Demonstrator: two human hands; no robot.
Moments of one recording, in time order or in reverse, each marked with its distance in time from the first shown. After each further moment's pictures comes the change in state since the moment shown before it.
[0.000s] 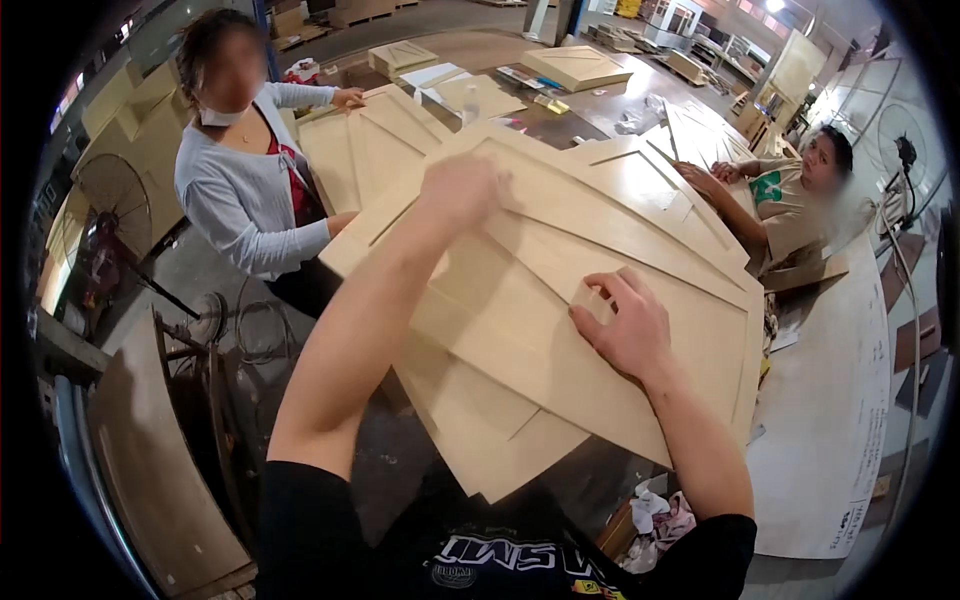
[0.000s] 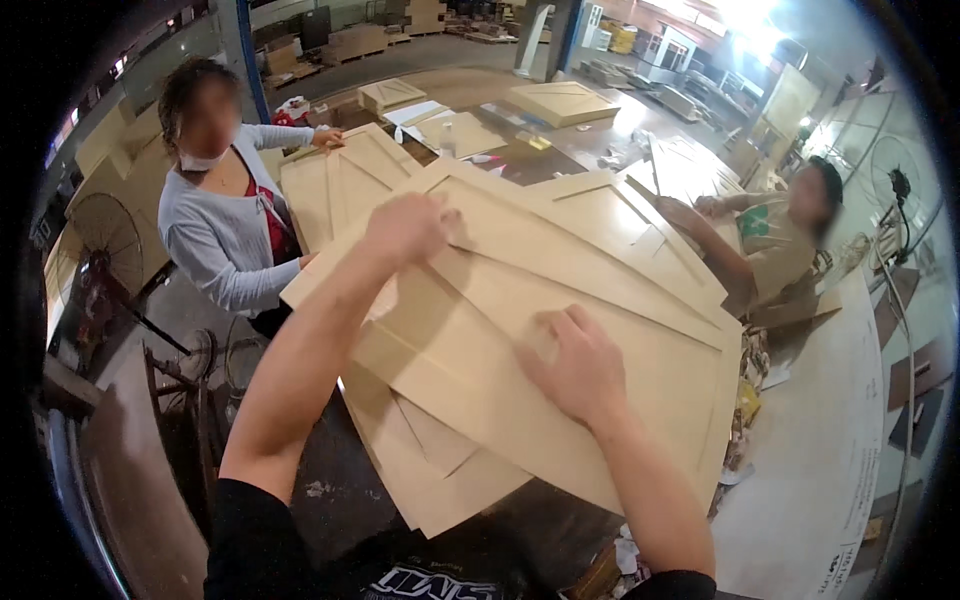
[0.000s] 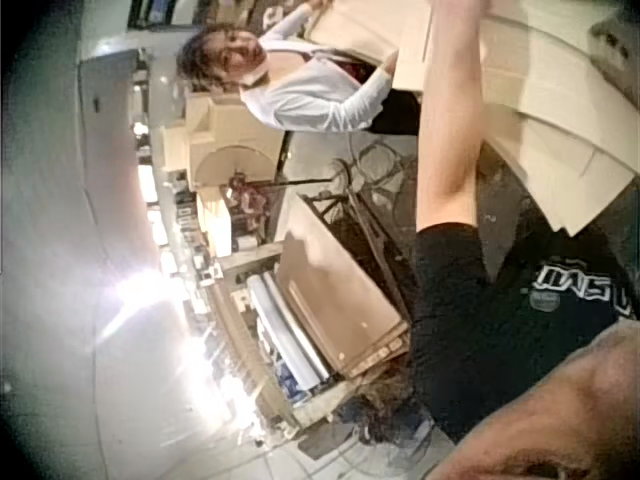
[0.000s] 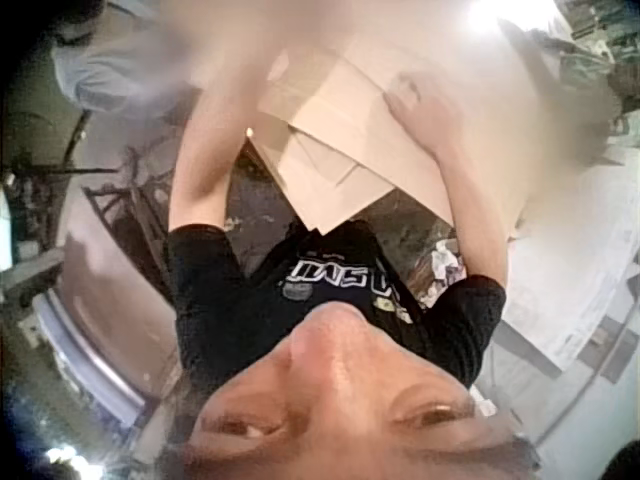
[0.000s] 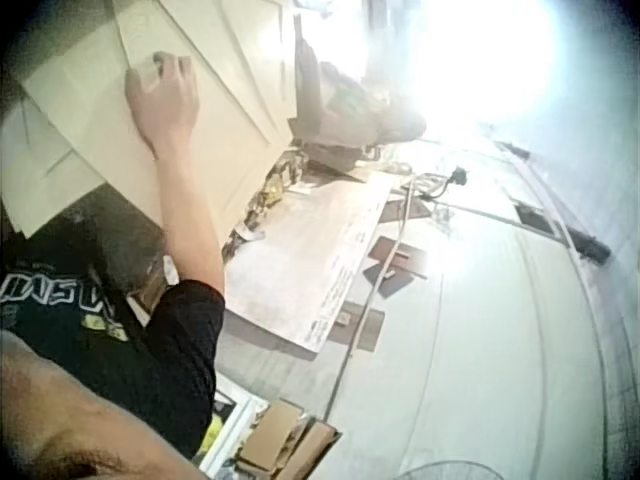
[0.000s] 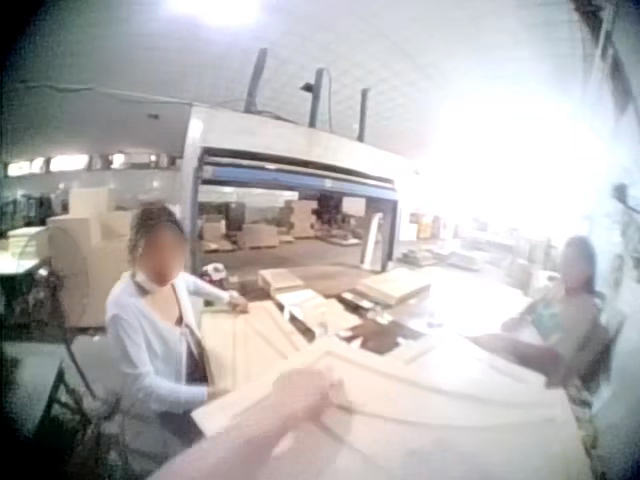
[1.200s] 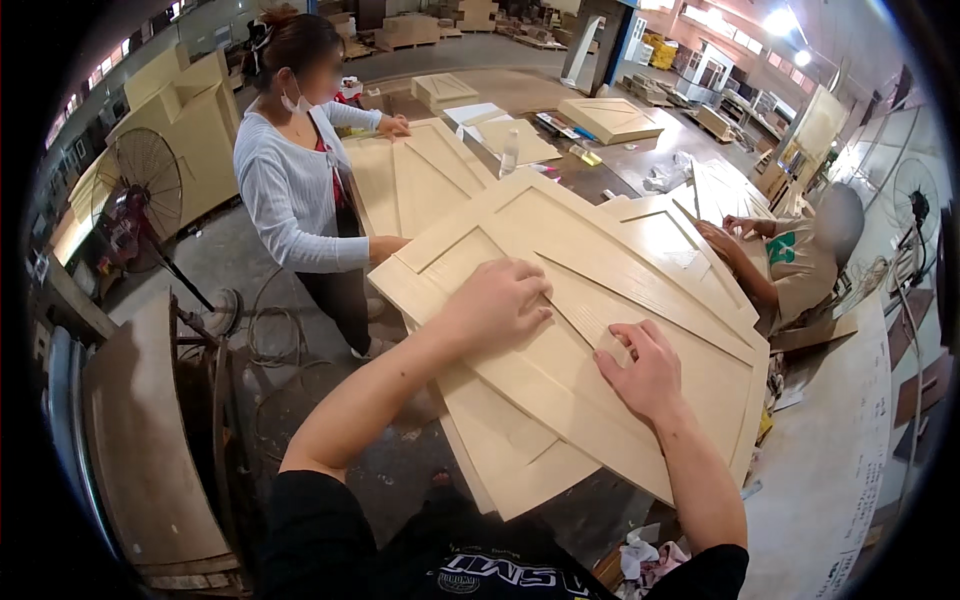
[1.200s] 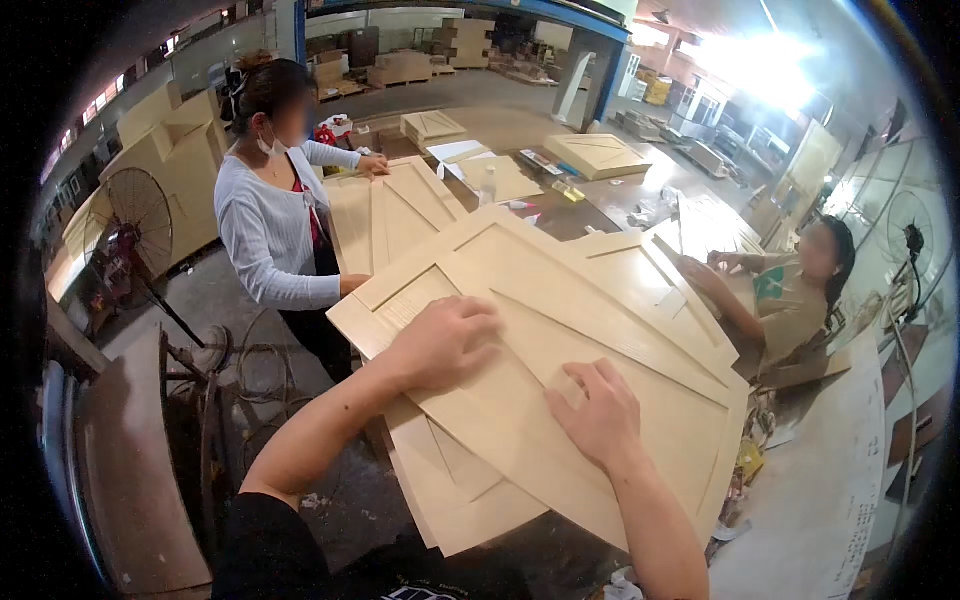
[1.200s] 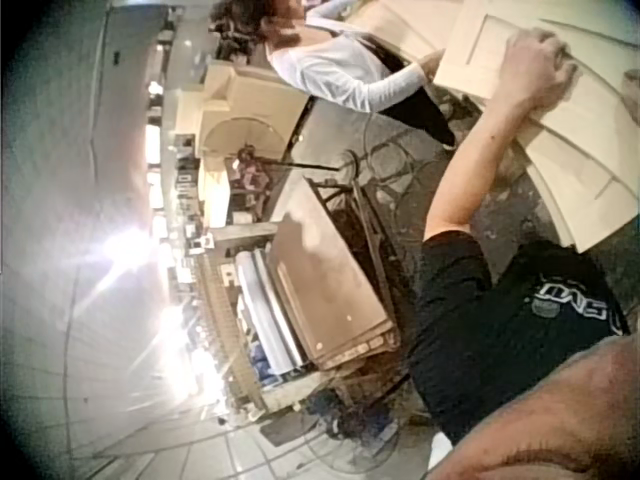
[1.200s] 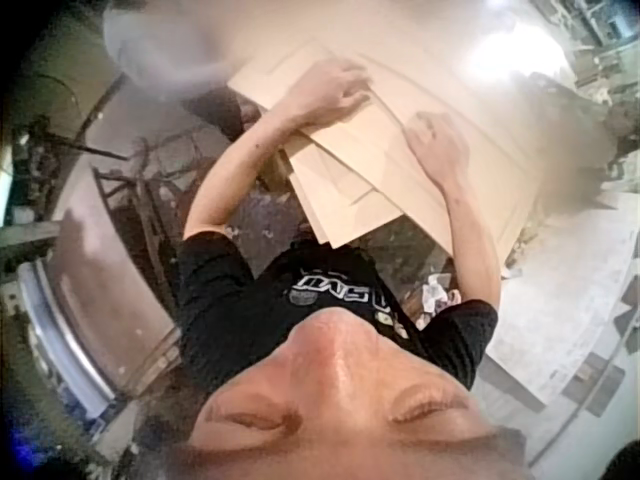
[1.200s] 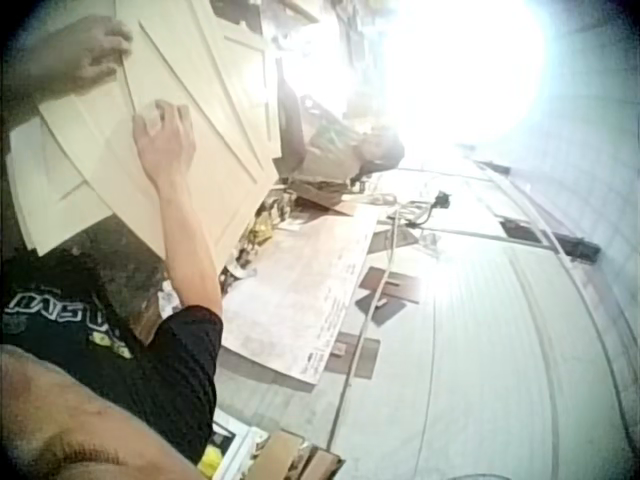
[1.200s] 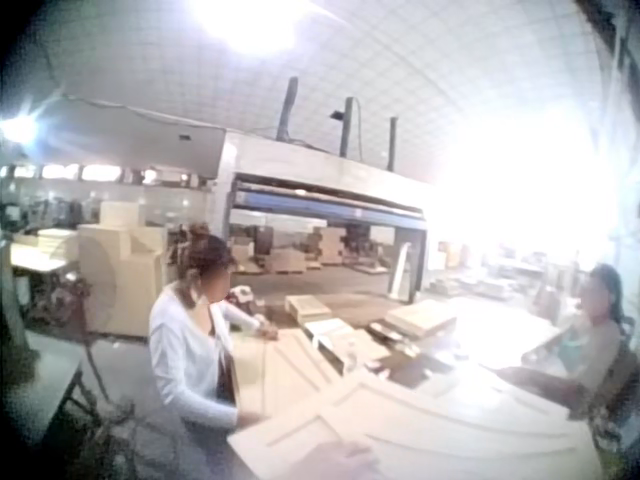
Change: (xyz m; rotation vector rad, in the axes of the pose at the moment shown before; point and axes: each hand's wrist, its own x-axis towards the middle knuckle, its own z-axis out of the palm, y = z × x) left_hand -0.098 -0.012 0.012 -0.310 0.154 0.462; right_hand -0.002 -0.008 -0.010 0.021 0.040 -0.008
